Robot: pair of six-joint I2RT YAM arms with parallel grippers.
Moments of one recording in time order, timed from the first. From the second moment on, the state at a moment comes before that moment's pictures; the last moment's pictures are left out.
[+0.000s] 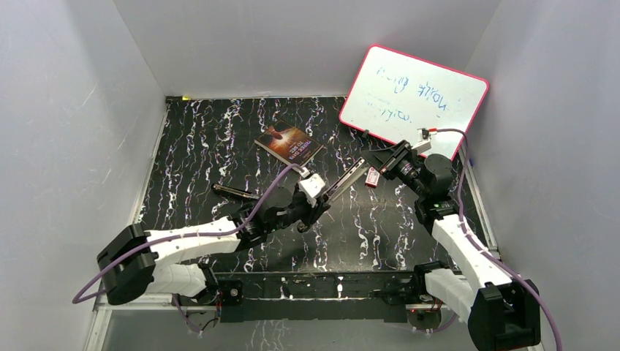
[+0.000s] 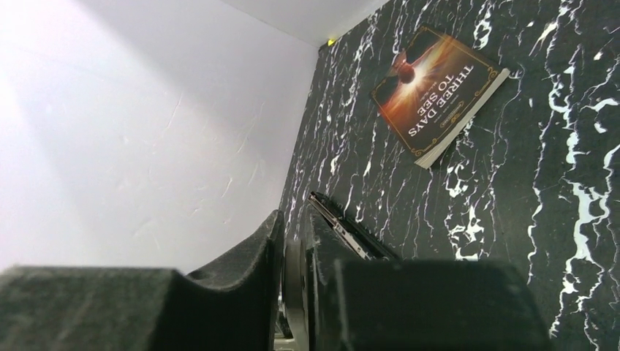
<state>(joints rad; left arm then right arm) -1.04 1.25 0.65 0.34 -0.05 -0.04 0.22 0.96 0.54 0.38 -0.45 1.07</state>
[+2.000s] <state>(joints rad) -0.87 1.37 0.70 -0.43 0.19 0.65 0.22 1.00 0.55 0.22 -0.49 0.78</state>
